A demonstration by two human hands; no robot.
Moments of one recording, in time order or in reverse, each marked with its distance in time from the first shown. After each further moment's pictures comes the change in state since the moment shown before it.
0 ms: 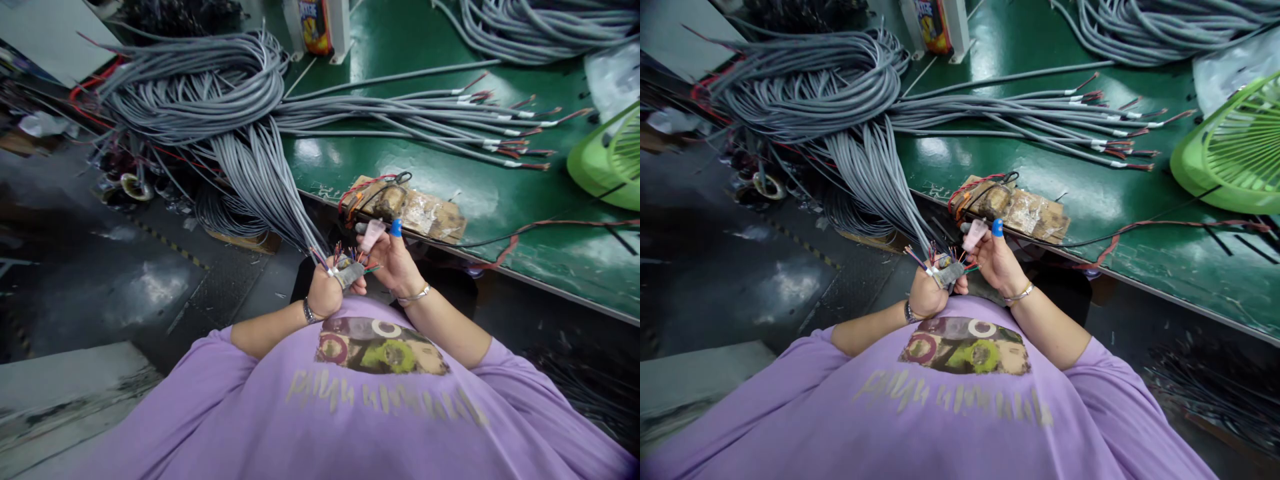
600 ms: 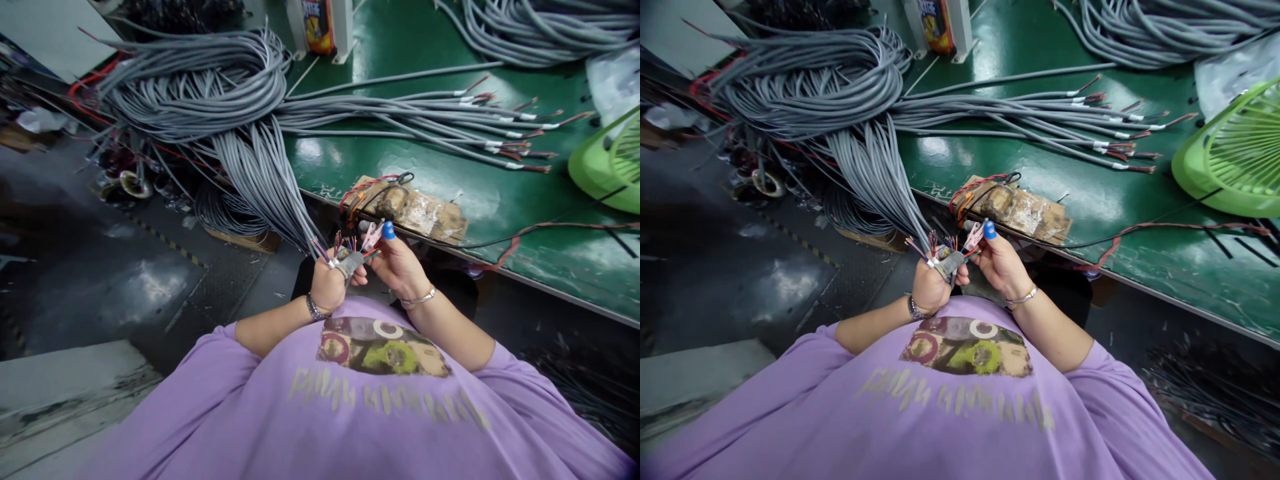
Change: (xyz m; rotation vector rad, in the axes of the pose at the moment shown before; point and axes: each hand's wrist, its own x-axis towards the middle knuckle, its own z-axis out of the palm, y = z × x) left_hand 0.007 0.009 0.011 -0.021 0.083 0.114; right_hand -0.006 -0.004 0.005 -0.037 0.022 -0.033
